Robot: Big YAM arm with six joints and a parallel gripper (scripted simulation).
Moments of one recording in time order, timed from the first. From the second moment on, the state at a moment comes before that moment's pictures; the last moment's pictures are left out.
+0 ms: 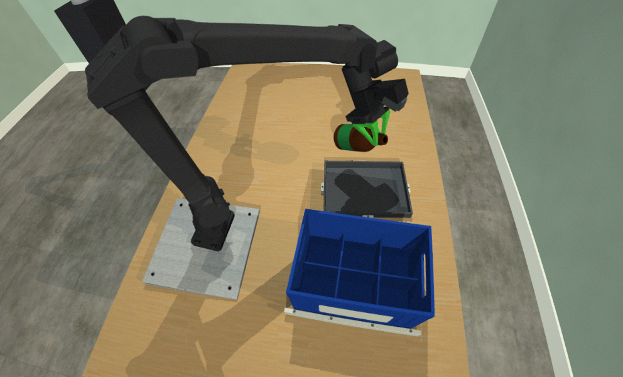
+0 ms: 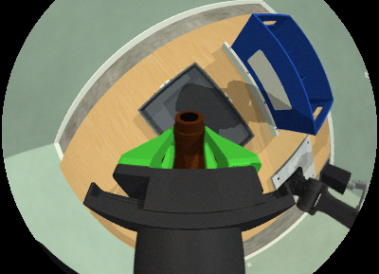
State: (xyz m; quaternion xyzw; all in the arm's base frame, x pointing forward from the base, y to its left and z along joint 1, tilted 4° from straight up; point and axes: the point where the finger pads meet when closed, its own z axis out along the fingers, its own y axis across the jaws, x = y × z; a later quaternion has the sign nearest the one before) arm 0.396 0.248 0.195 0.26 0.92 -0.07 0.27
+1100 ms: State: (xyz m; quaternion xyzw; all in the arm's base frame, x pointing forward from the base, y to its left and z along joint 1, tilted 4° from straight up) arm 0.394 0.247 0.194 0.25 0.90 -0.09 0.33
